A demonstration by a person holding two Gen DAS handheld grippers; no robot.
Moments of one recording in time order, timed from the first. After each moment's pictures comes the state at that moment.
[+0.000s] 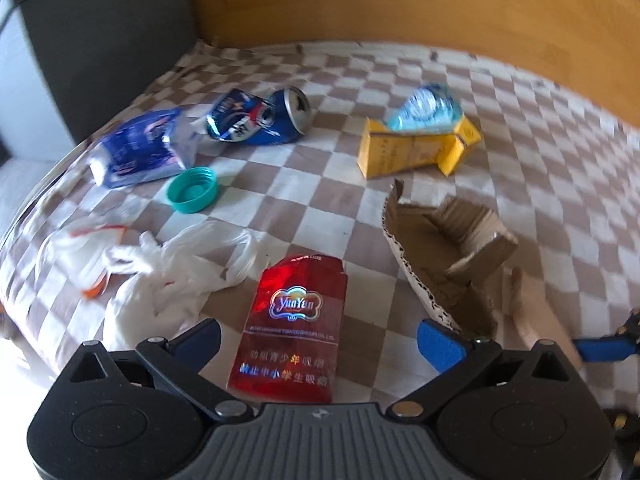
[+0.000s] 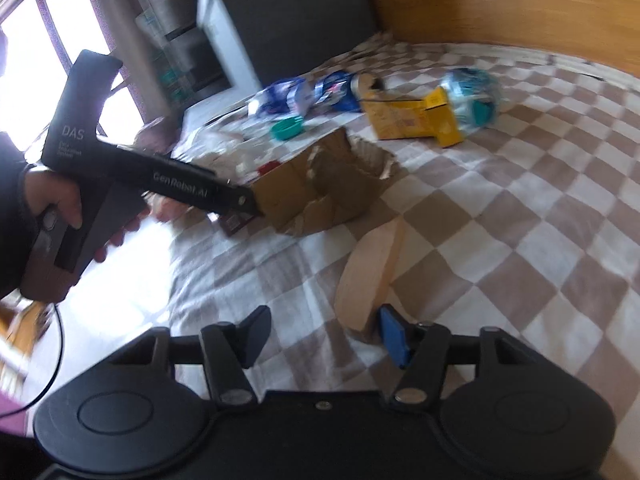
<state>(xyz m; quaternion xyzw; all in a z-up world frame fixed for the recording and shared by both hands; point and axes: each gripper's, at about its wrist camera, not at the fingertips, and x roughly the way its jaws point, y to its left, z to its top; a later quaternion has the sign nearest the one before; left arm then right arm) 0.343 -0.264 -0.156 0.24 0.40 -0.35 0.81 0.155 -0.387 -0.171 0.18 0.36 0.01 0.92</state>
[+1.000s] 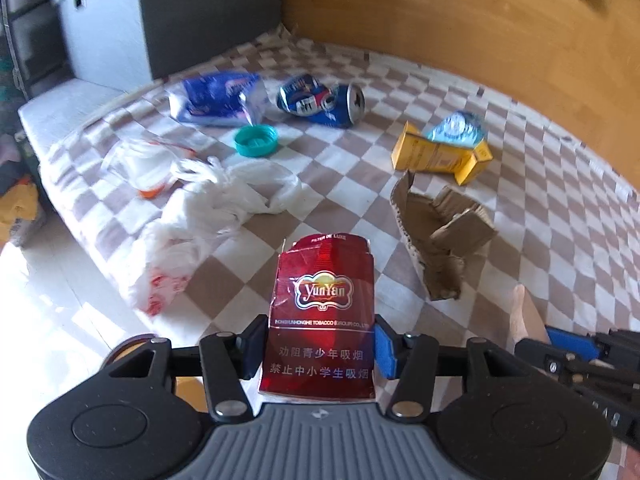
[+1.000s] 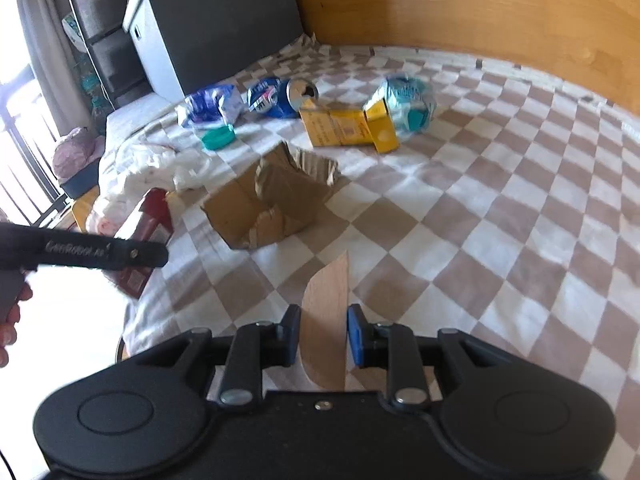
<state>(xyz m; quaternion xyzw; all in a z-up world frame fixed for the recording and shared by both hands) 0.289 -0.204 -0.131 0.12 0.43 -0.27 0.85 0.162 -0.366 -0.148 0.16 0.38 -0.11 0.91</state>
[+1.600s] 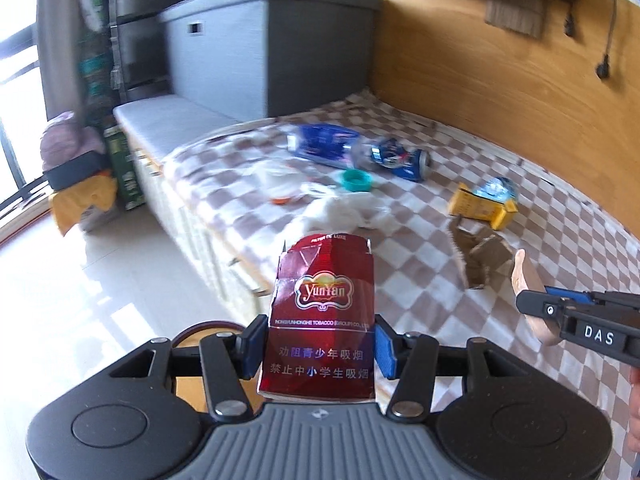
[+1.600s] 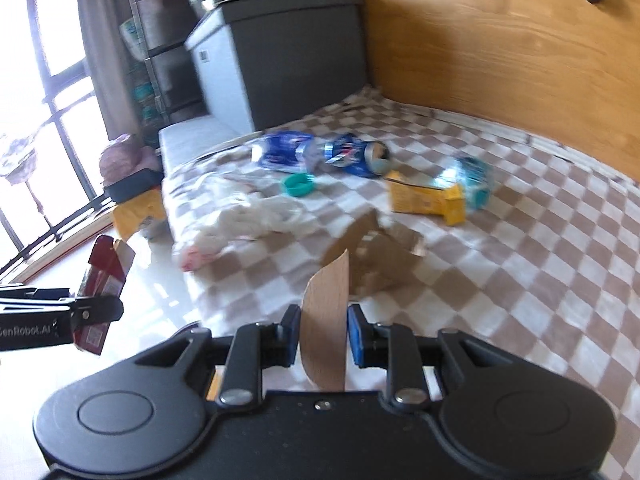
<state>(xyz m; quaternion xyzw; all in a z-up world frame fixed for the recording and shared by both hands) 0.215 -0.090 -0.076 0.05 0.37 -0.18 0.91 0.160 -0.303 -0.085 0.11 0.33 -0.05 0.93</state>
